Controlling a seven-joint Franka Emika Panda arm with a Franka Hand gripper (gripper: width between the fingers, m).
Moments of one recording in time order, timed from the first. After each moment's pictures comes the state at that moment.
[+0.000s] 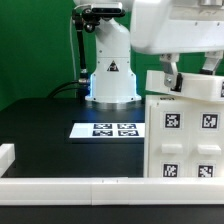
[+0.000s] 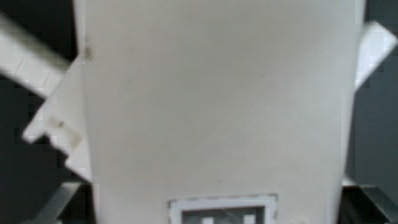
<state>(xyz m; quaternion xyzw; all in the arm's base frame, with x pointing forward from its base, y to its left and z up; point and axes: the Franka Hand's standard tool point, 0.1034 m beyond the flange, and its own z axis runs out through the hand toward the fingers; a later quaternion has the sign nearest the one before) 0.616 0.099 0.154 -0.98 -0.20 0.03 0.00</state>
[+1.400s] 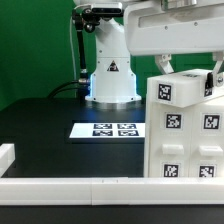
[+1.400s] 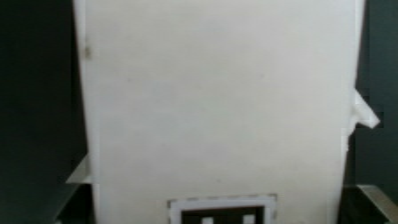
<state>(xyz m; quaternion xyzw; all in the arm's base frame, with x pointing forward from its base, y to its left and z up) 0.625 0.100 0.153 -0.91 0.41 0.03 0.06</state>
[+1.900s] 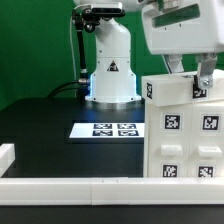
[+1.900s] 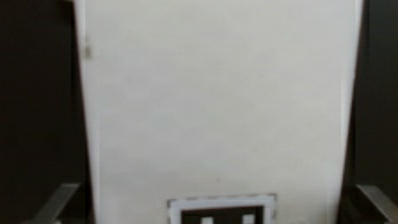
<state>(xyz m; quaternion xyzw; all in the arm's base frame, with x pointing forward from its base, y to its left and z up) 0.629 0.098 0.152 -0.76 0.64 0.03 0.08</state>
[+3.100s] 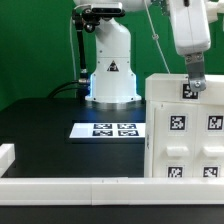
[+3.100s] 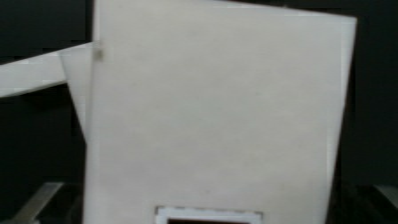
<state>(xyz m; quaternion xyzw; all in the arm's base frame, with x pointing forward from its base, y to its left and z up) 0.633 0.106 0.159 -0.64 0.76 0.03 0.11</state>
